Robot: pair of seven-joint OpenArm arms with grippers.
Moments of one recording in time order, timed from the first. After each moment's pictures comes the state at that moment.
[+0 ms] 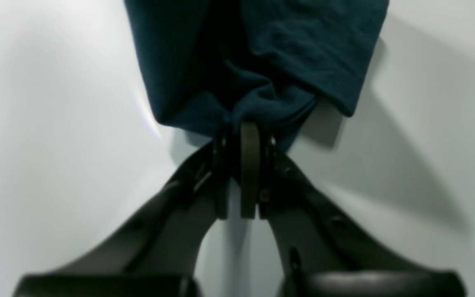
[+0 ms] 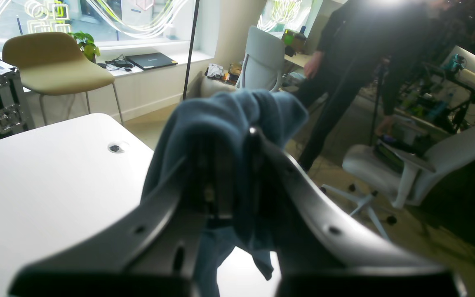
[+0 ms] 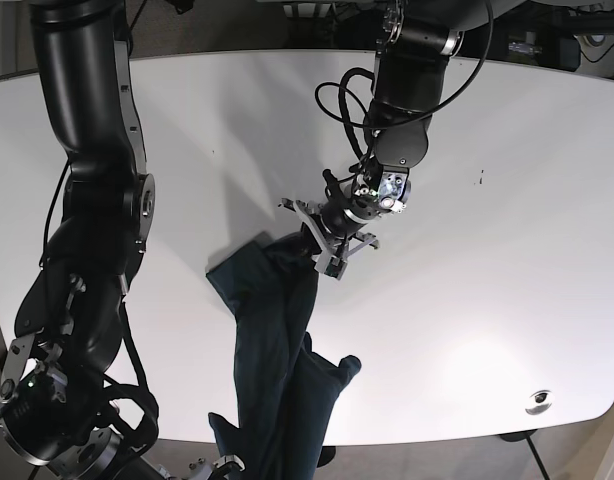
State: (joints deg) left arm -11.0 6.2 7.1 62.3 -1.3 -19.9 18.5; right arm 58.9 7.3 1.3 98.2 31.8 25.3 -60.2
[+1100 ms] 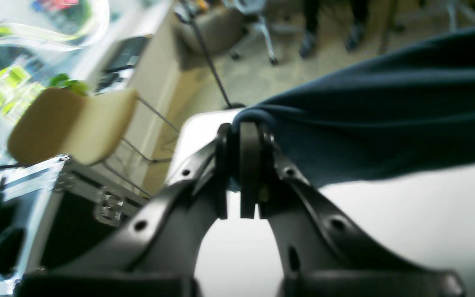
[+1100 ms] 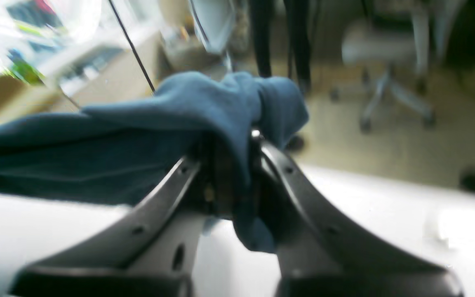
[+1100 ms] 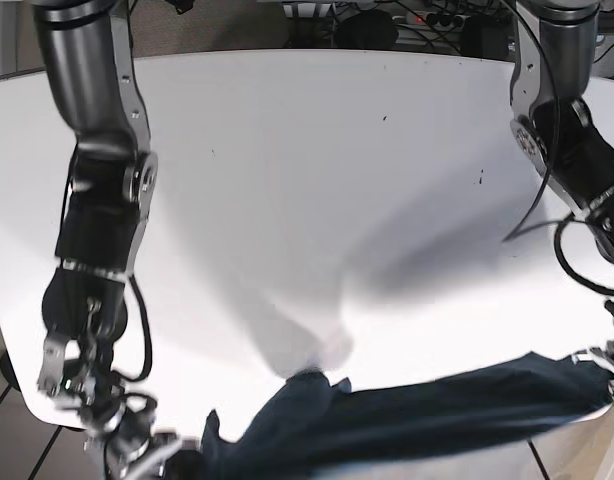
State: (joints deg) left arm -37.2 -22.0 -27.2 84.3 -0.6 -32.6 46.5; right arm 48.4 8.4 8.4 72.2 22.3 19.7 -45.3
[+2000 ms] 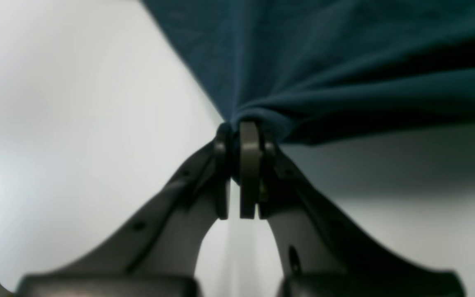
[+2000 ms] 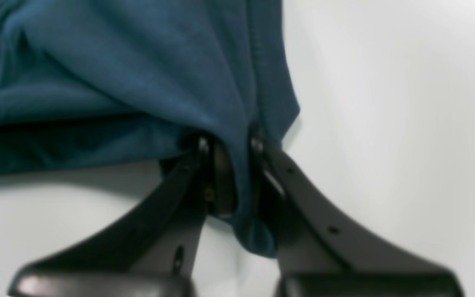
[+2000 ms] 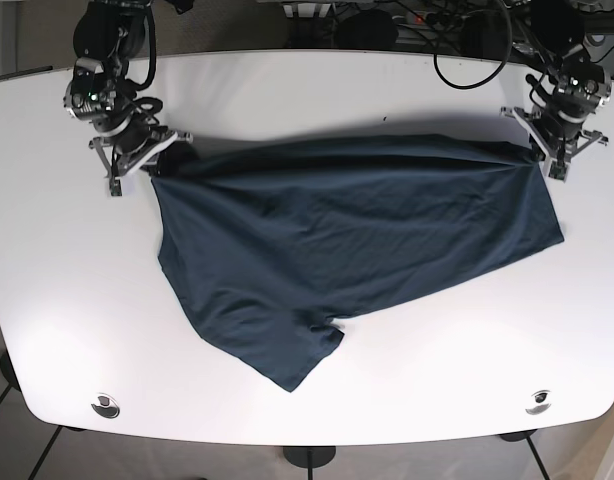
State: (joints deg) left arm 16.0 -8.6 -40.9 102.5 -0.7 -40.6 42.3; right arm -16.5 8.3 19.5 100.4 22.5 19.7 -45.0
